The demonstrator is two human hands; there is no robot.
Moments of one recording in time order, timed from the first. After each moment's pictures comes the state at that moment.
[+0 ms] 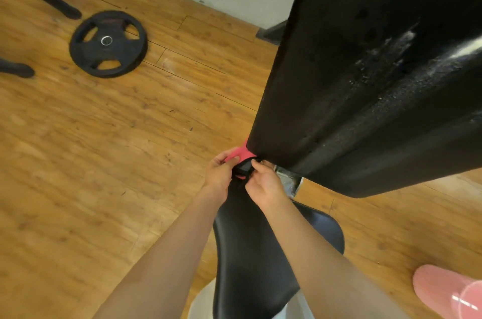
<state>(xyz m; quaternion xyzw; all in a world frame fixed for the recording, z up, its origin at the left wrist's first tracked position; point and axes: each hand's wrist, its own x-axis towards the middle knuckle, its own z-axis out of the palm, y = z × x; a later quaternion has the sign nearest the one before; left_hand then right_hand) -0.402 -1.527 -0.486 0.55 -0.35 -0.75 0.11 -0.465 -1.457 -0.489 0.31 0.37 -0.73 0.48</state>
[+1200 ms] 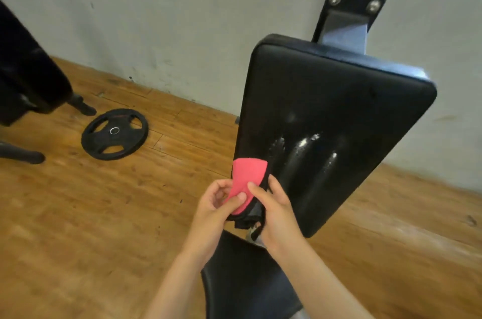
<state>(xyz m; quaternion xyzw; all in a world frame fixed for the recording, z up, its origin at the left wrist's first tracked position) -0.383 -1.477 -0.239 0.34 -0.51 -0.77 0.18 -0.469 -1.392 -0.218 0.00 0.52 -0.74 0.43</state>
